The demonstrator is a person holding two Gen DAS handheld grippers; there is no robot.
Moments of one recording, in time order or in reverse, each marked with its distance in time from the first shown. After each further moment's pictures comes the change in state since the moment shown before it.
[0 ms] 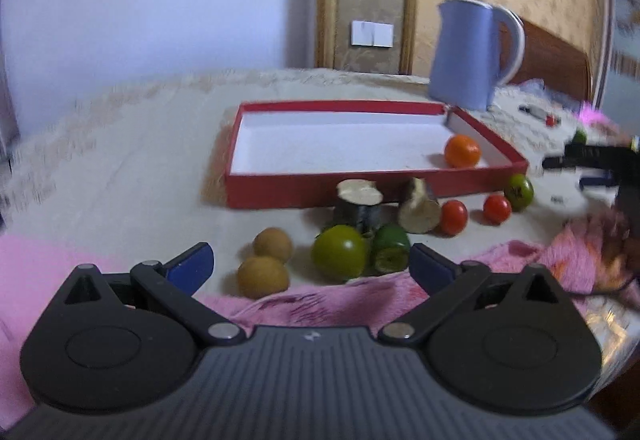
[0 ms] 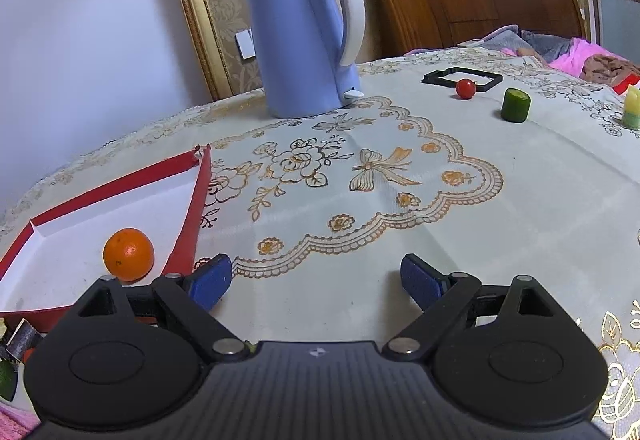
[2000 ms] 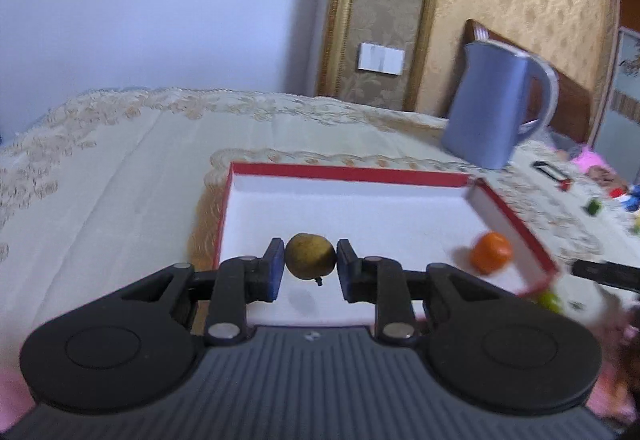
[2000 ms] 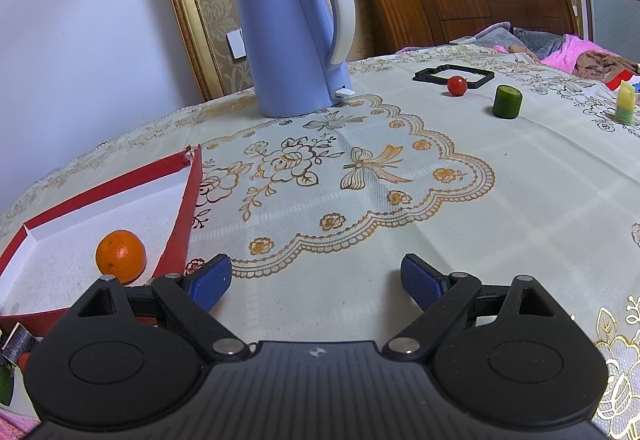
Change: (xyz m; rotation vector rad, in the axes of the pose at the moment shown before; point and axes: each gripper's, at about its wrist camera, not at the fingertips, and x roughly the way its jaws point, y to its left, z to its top) left arm 0.077 0.012 0.088 -0.049 -0.025 -0.020; right arm 0.002 -0.003 0.000 0.012 0.004 -0.018
